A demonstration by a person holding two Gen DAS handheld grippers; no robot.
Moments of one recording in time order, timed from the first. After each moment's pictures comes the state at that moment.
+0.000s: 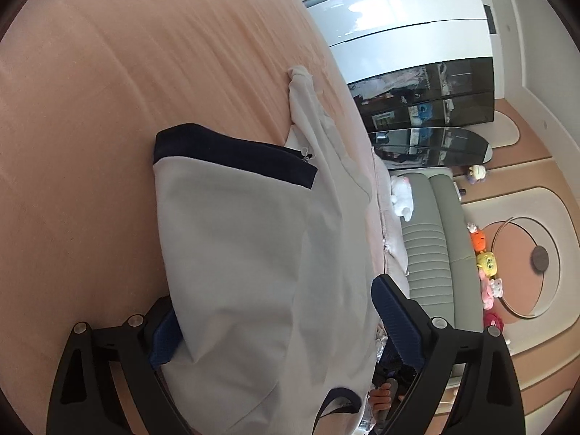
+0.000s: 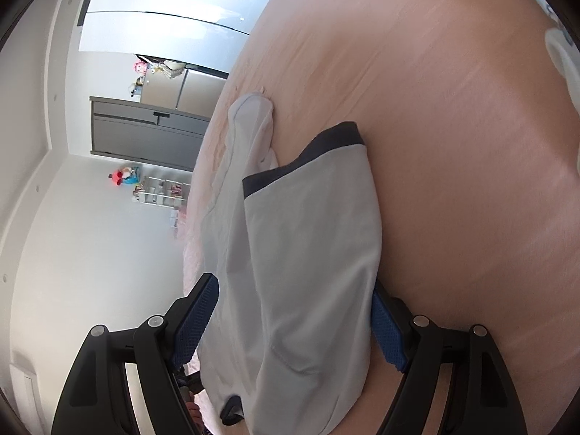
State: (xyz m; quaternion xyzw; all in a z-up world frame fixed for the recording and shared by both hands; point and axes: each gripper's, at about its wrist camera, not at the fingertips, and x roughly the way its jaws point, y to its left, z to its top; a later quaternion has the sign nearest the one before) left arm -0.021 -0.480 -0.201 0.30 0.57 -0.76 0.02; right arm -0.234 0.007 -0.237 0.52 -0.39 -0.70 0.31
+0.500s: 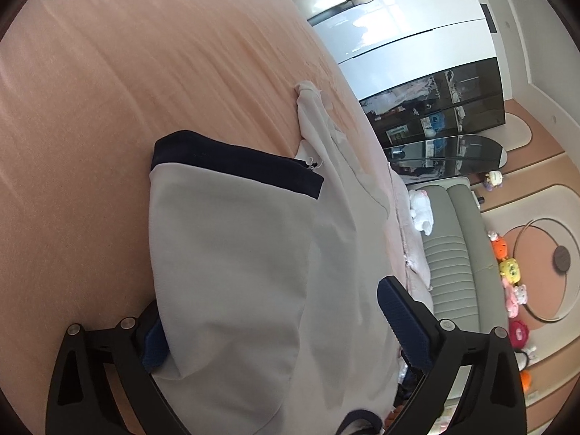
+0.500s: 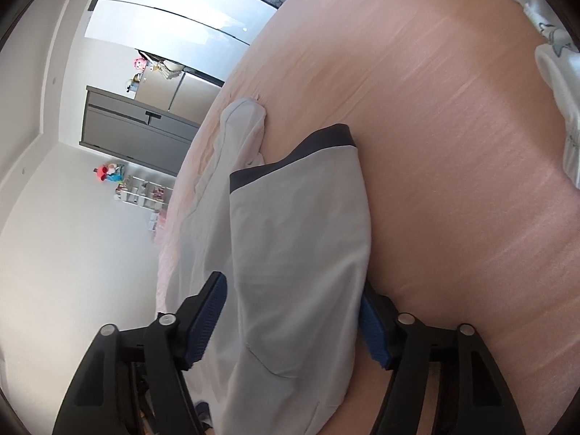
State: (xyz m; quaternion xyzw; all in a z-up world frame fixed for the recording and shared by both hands) left arm -0.031 -0.468 -0.198 0.29 0.53 -0.79 0.08; right arm -0.222 0.009 -0.237 0.50 -0.34 -0.75 0.28
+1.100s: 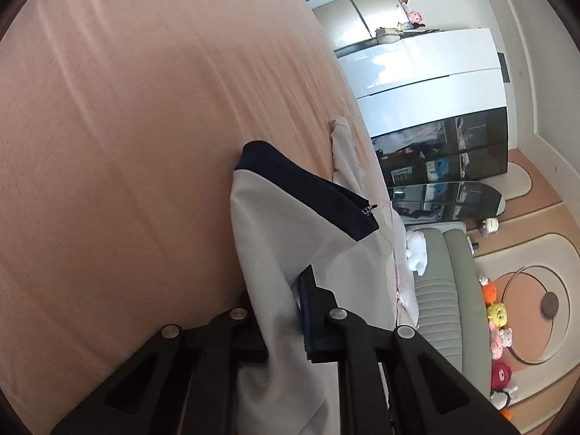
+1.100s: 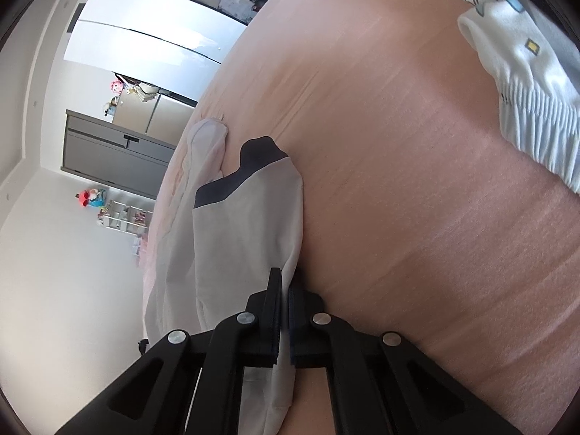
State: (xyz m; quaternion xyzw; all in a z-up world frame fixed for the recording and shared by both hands) left arm 0.004 -0.490 -0.232 0.24 0.58 -0.77 0.12; right arm -0.223 0.024 -0.250 0.50 -0.34 -0.76 0.22
